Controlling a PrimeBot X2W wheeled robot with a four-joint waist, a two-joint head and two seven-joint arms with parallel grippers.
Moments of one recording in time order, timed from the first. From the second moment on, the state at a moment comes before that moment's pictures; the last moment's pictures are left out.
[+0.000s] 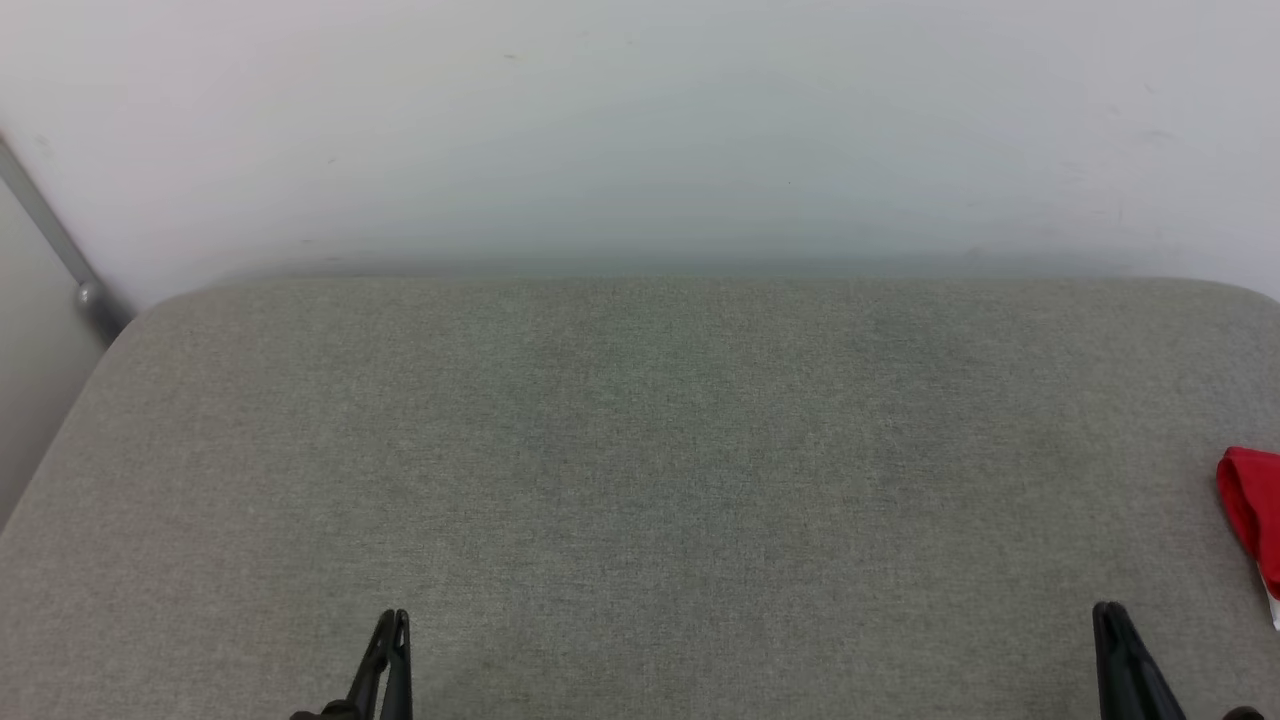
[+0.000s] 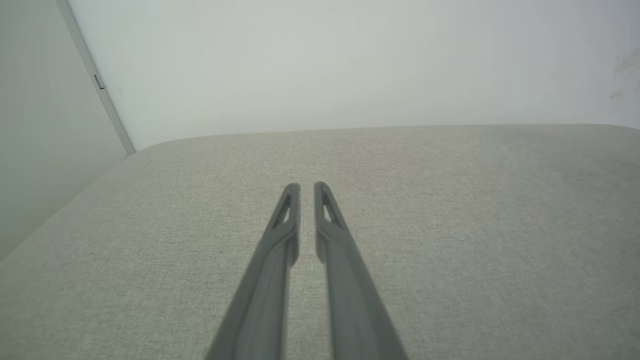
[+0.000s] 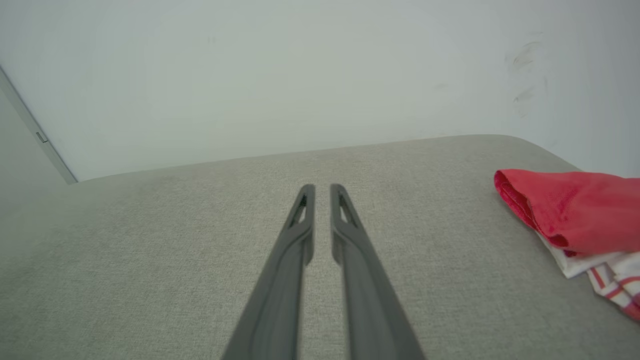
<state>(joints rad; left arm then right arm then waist) 0.23 0.06 -0.06 0.03 -0.04 0.03 -0.26 0.29 -0.05 -0.09 -0.05 0.19 0.13 -0.26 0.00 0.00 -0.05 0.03</state>
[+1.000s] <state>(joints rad) 0.13 0.07 -0.04 0.12 -0.59 -0.02 -0.16 0.18 -0.07 -0.07 0.07 0.69 0.13 -0.16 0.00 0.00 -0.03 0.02</state>
